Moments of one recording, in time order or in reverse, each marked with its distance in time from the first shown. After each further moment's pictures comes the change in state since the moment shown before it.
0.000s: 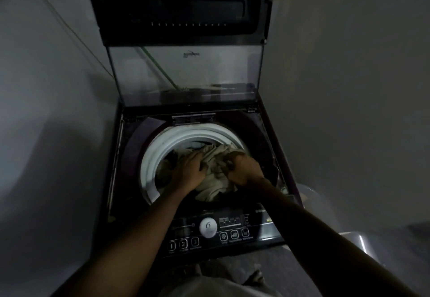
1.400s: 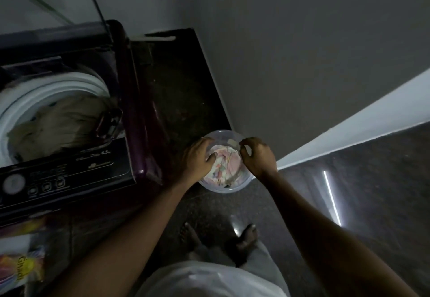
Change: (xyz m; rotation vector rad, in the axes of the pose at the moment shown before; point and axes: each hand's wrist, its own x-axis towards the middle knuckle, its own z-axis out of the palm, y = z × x) left_hand -0.058 0.339 0.302 -0.097 -0.066 0.215; right_hand -0.255 0.405 -0.067 0.188 0.245 0.289
